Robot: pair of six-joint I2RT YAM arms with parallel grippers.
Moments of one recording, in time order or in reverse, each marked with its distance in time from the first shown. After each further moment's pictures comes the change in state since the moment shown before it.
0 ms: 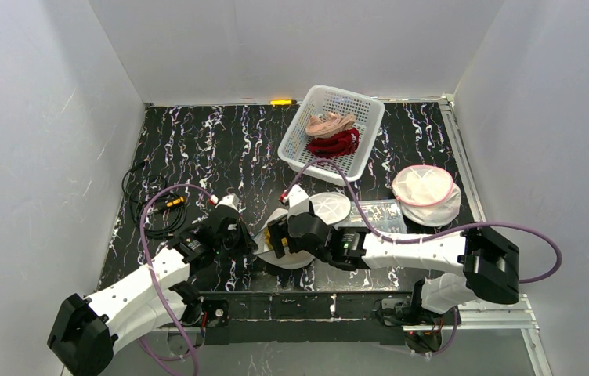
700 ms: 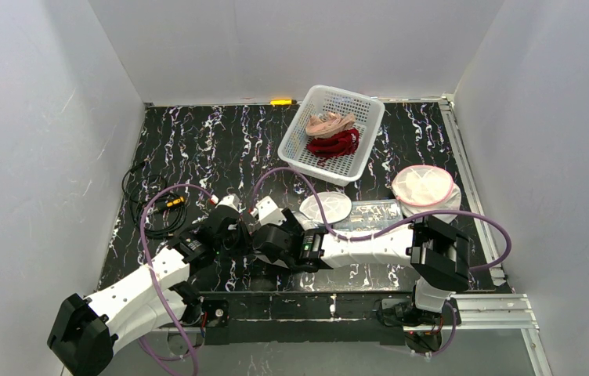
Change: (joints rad) left arm 0.000 0.000 0.000 -0.001 0.002 0.004; right arm 0.080 0.301 0.276 -0.273 0.211 -0.093
